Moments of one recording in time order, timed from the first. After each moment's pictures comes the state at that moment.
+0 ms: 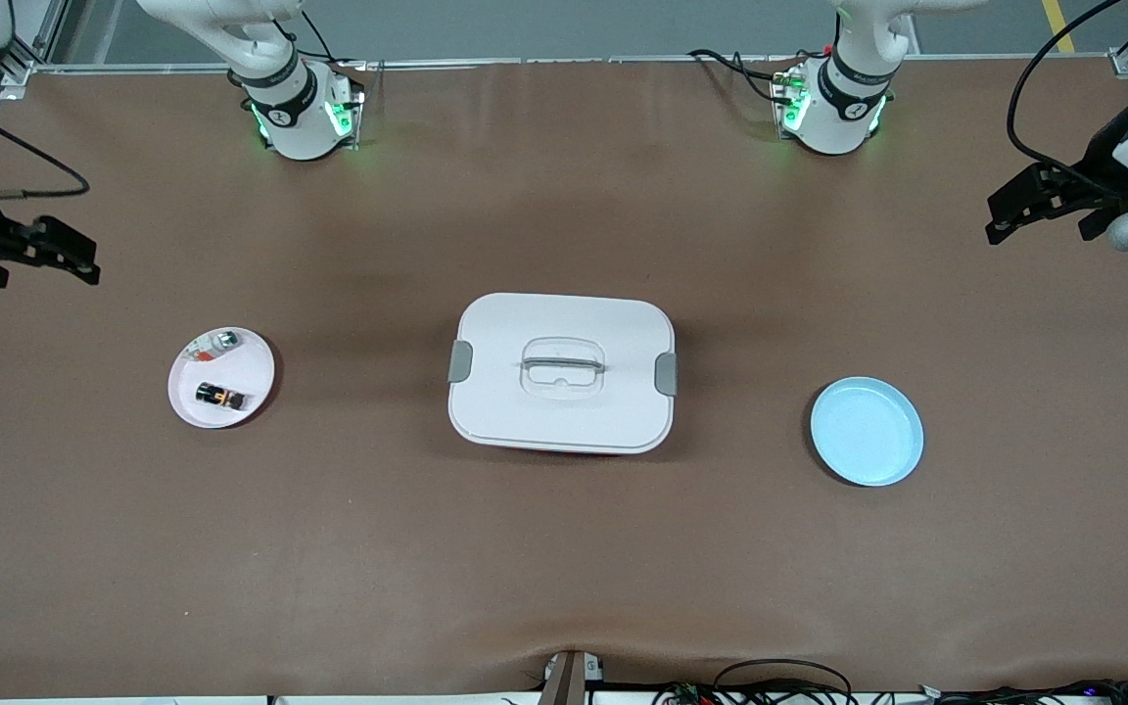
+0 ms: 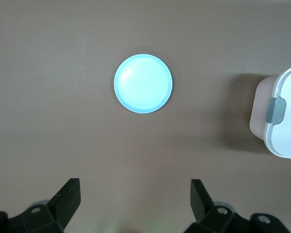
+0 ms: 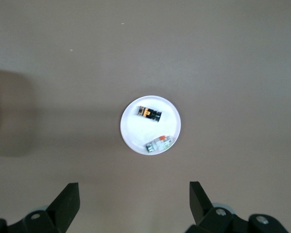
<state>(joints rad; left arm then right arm) -0.02 -0.03 -0.09 -1.52 0.01 1.50 -0.14 0.00 0.02 -0.01 -1.62 -0.08 1.62 -0.07</state>
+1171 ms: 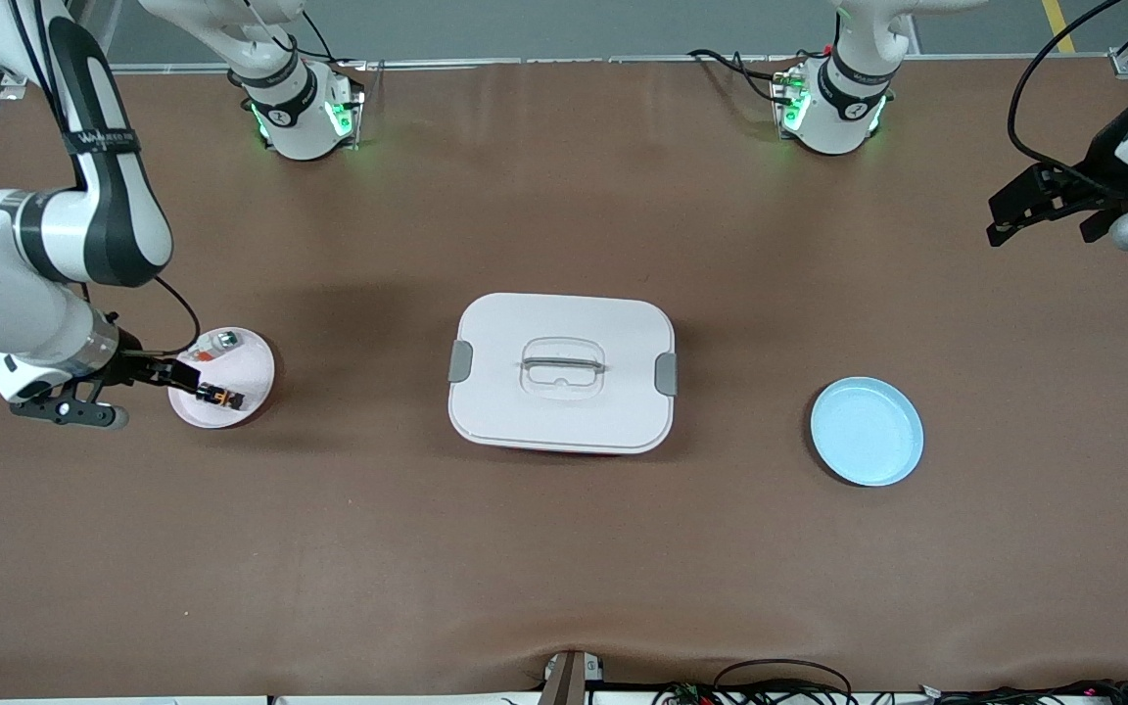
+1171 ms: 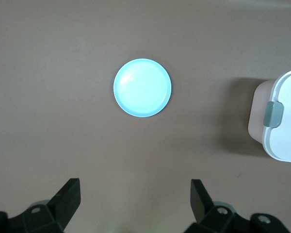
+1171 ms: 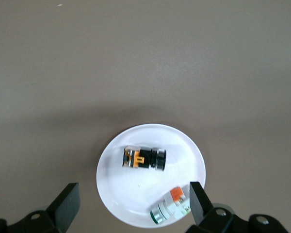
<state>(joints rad) -0.02 -0.03 -0.09 -1.52 0.01 1.51 -0.14 -0.06 0.26 -0.02 -1.98 -0.08 2.23 0.14</state>
